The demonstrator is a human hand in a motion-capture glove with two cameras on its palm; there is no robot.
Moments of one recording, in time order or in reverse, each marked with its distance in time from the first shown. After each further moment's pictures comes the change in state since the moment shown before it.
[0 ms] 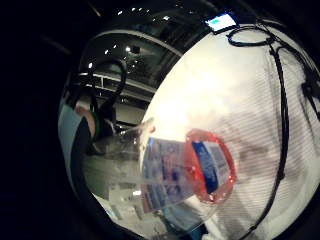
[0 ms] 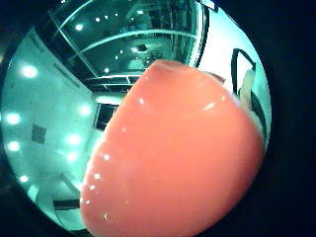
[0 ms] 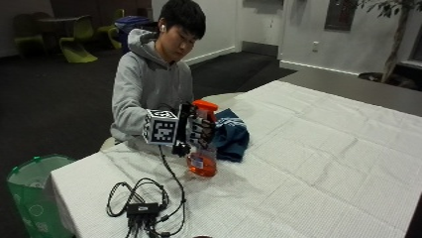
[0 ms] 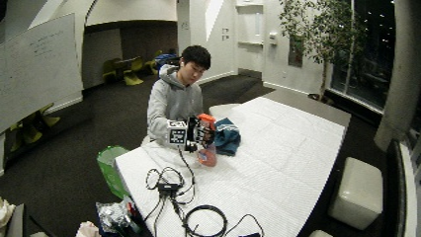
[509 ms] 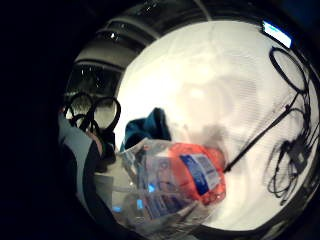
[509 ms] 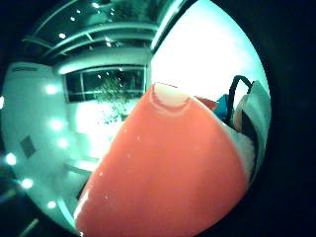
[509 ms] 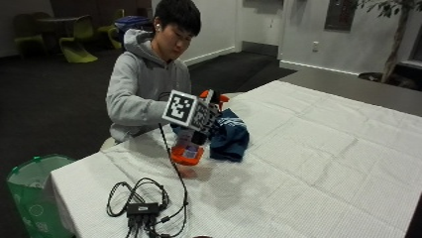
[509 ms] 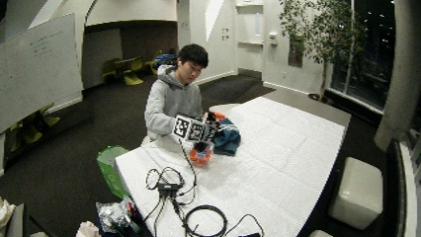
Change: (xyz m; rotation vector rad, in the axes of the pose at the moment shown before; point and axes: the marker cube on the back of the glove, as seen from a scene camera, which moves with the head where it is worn) arm -0.040 -0.011 0.018 -0.695 0.343 -0.111
